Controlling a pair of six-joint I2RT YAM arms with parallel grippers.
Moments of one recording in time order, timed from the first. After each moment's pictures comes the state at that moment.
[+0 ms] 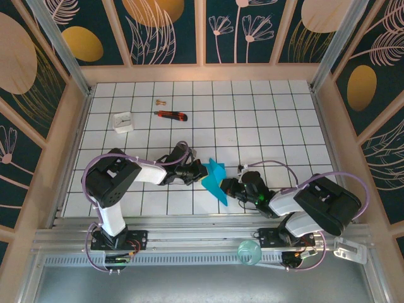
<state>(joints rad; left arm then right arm) -0.72 1.83 0.72 0.31 0.44 -1.17 0.79 1.42 0.12 0.76 -0.15 1.12</state>
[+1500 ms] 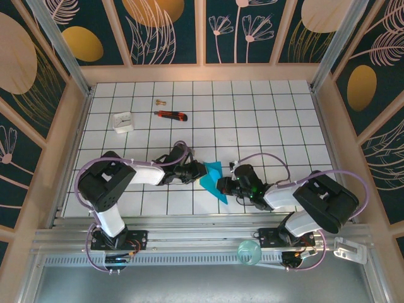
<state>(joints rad) -0.73 1.76 0.72 0.22 0.36 -1.12 0.79 1.44 0.27 0.51 -0.20 0.88</state>
